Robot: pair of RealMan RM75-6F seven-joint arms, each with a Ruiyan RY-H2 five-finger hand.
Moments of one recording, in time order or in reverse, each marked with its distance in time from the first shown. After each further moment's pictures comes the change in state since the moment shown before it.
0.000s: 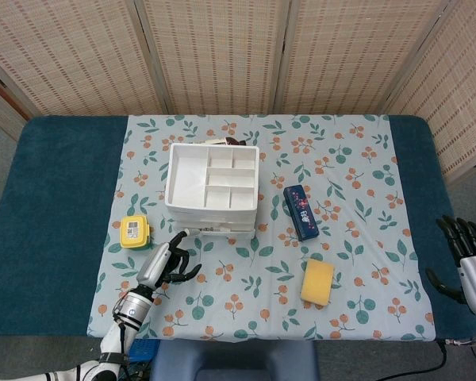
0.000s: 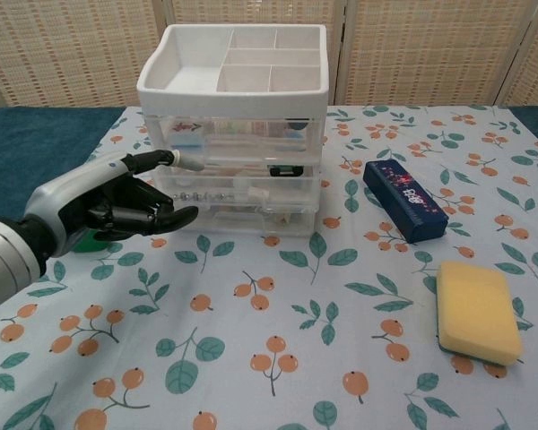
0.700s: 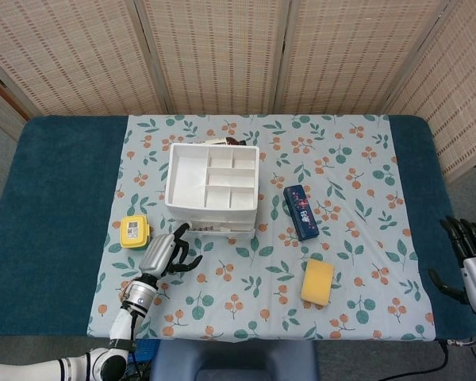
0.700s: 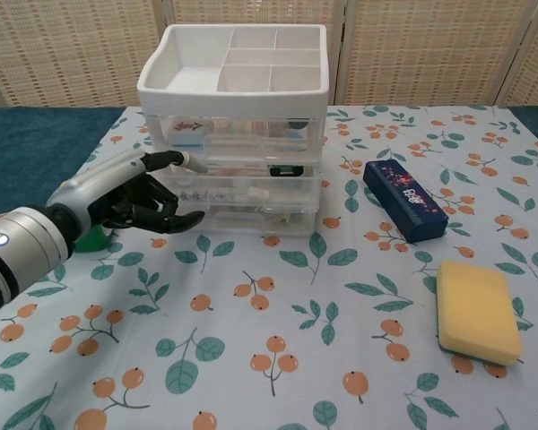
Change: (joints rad) left arm -0.081 -0.051 -0.022 0.106 -0.082 0.002 0.189; right arm -0.005 -0.006 0.001 0.017 0.010 0.000 0.016
